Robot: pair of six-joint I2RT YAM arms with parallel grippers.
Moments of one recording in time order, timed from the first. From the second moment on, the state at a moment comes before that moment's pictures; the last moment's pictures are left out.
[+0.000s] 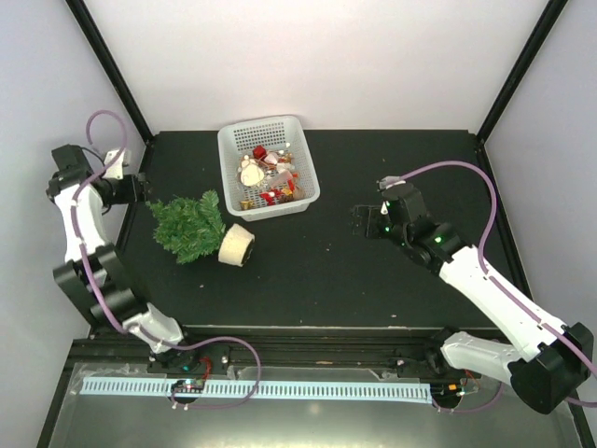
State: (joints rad) left arm 0.55 1.52 1.42 -0.87 0.54 0.34; right arm 0.59 1.10 0.98 -0.57 0.13 0.47
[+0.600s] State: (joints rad) left arm 0.64 1.97 1.51 -0.92 0.73 0.16; right arm 0.59 1.13 0.91 -0.49 0.15 0.47
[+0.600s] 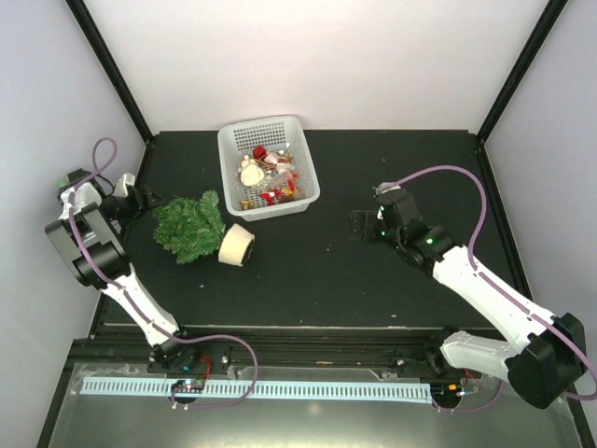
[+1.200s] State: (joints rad) left arm 0.59 2.19 1.72 -1.01 1.02 0.18; right arm 0.59 1.18 0.90 -0.49 0.15 0.45
